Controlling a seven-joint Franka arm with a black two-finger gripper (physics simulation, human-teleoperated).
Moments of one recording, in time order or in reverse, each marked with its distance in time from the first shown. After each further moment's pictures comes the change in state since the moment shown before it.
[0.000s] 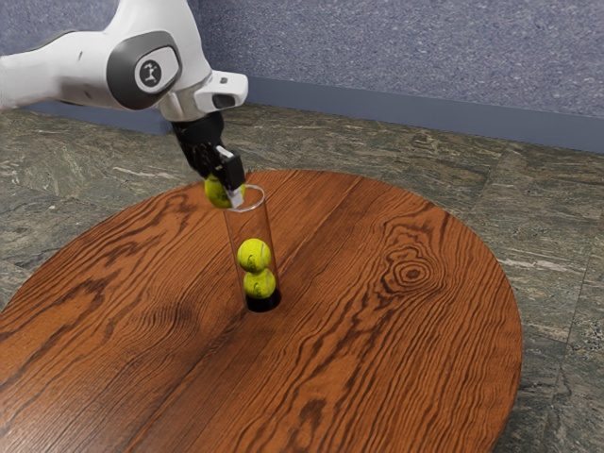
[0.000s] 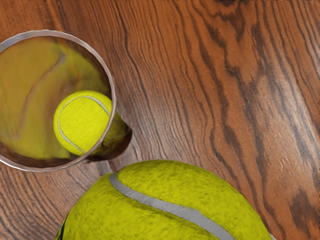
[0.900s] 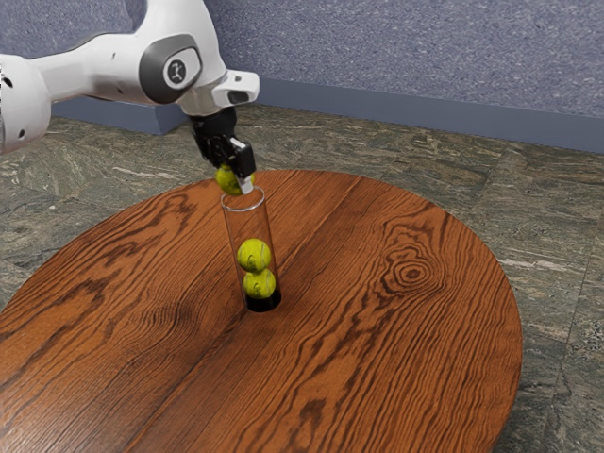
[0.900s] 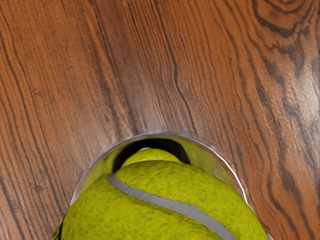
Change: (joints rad) arm 0.020 0.268 0.009 0.263 0.081 -0.011 0.004
